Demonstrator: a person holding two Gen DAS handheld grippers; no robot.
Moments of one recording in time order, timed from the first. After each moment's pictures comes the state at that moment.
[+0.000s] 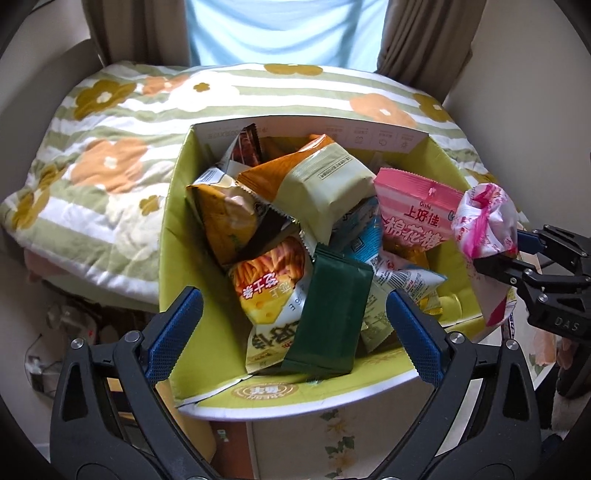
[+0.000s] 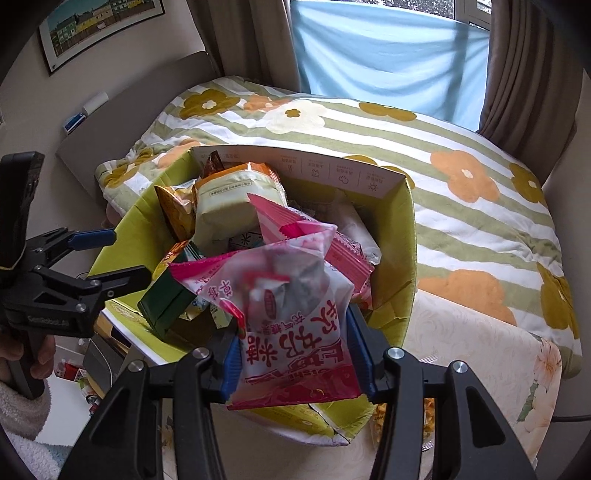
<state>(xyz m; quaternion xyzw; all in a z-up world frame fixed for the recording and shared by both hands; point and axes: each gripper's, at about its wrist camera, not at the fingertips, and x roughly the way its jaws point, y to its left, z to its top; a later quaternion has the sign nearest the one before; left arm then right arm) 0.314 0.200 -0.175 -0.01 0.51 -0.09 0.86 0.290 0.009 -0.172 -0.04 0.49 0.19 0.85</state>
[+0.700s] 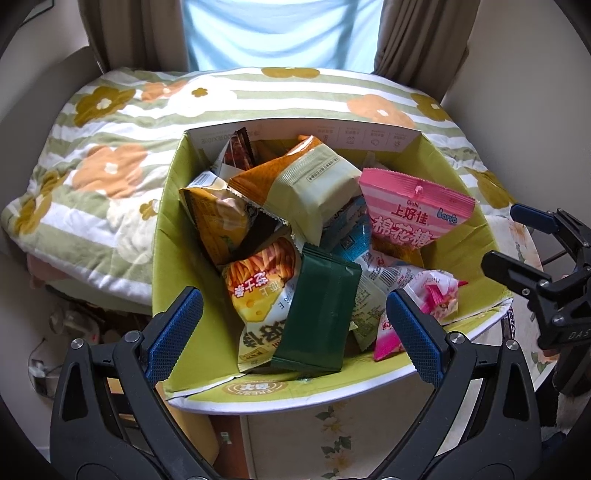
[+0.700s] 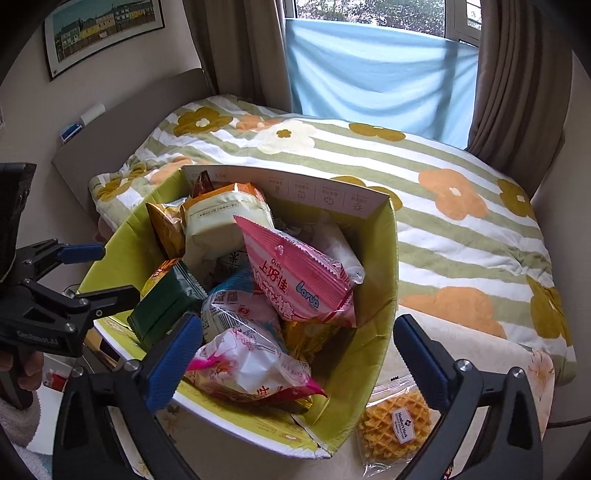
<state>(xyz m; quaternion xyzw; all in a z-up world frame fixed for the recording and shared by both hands) 0.308 0.191 -0.172 0.00 0.50 -0.09 0.86 0.282 -0.001 -0.163 -0.05 0.45 0.18 0.87</state>
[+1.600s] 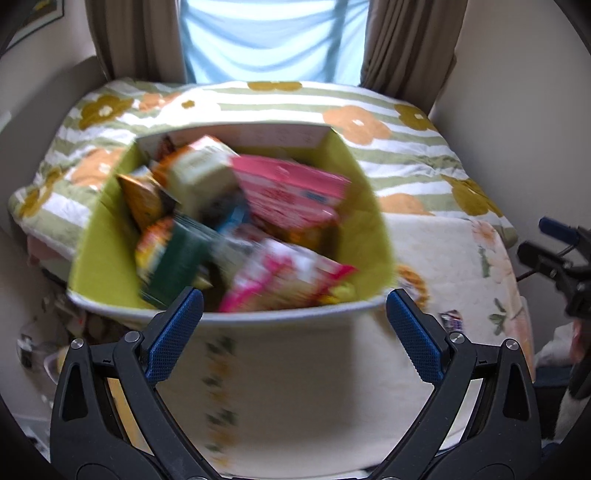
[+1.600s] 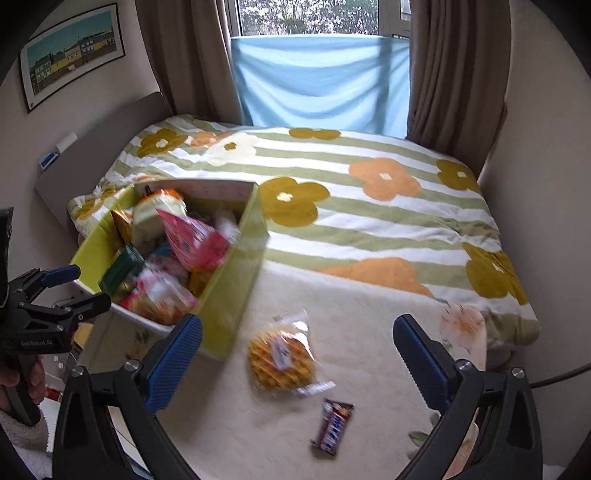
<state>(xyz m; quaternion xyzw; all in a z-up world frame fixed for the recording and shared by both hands) 0.235 0.053 -0.153 -0.02 0.48 -0.07 0.88 0.217 -0.170 -0.134 -0.03 0.45 0.11 0.88</state>
